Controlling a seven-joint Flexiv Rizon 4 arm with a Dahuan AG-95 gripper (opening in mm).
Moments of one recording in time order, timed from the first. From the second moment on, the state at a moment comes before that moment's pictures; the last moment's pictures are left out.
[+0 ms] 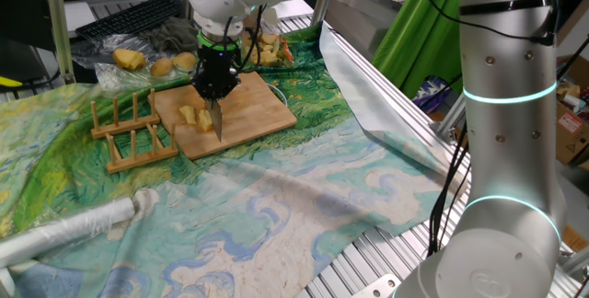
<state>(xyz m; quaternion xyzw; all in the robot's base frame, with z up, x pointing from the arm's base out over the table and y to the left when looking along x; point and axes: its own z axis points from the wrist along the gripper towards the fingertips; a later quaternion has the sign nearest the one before) 0.663 0.057 0.064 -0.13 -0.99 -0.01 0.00</state>
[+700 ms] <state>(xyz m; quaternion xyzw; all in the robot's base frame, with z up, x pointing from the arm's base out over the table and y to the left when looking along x) 0.658 0.055 0.077 -0.14 -0.99 0.00 -0.03</state>
